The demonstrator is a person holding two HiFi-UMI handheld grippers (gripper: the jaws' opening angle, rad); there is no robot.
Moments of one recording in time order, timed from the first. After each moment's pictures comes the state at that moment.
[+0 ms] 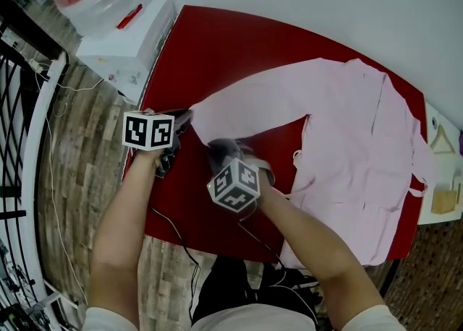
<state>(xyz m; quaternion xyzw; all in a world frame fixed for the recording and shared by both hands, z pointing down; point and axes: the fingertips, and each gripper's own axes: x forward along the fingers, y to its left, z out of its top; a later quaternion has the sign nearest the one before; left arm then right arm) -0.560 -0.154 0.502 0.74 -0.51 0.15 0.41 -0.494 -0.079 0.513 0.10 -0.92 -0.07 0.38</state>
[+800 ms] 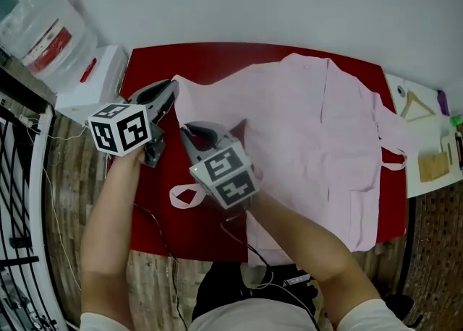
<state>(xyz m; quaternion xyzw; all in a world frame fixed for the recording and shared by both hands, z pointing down) -0.431 -0.239 0.288 0.84 -0.50 0.05 0.21 -0.402 -0.152 0.330 0.25 -0.95 0.09 0.14</state>
